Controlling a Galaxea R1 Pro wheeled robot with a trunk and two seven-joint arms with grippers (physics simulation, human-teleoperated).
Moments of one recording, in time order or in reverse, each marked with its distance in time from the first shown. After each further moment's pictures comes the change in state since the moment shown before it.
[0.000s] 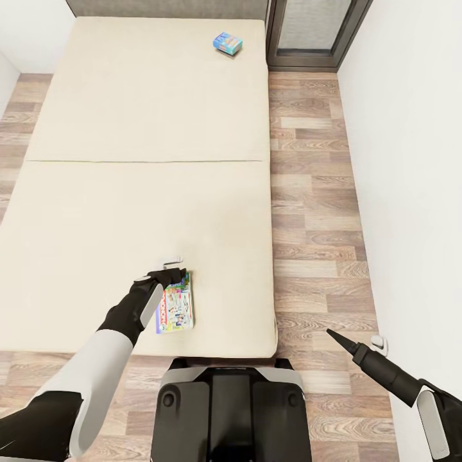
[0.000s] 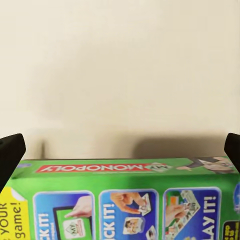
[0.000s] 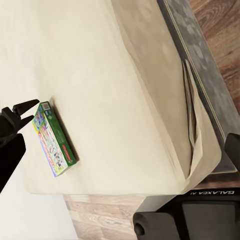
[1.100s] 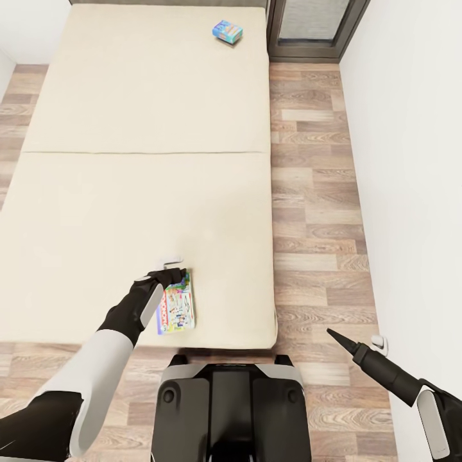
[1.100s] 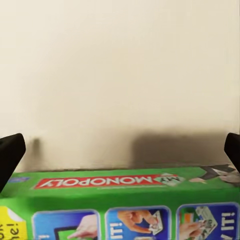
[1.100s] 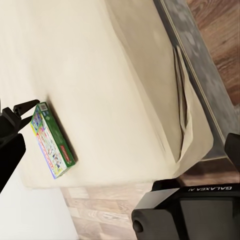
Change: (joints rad) left arm 0.000 0.000 0.000 0.000 0.000 -0.001 0.000; right arm 0.000 0.000 0.000 -0.001 -0.001 0.000 0.000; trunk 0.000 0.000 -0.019
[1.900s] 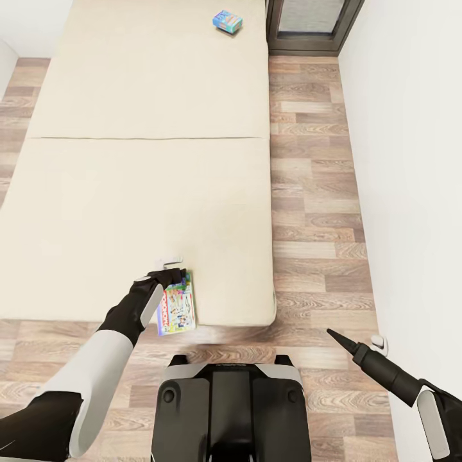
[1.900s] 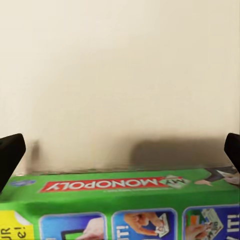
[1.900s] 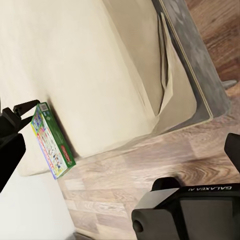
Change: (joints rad) left arm 0.001 0.000 0.000 0.000 0.000 0.000 0.000; right arm 0.000 0.000 0.000 0.000 0.000 0.000 0.000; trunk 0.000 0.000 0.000
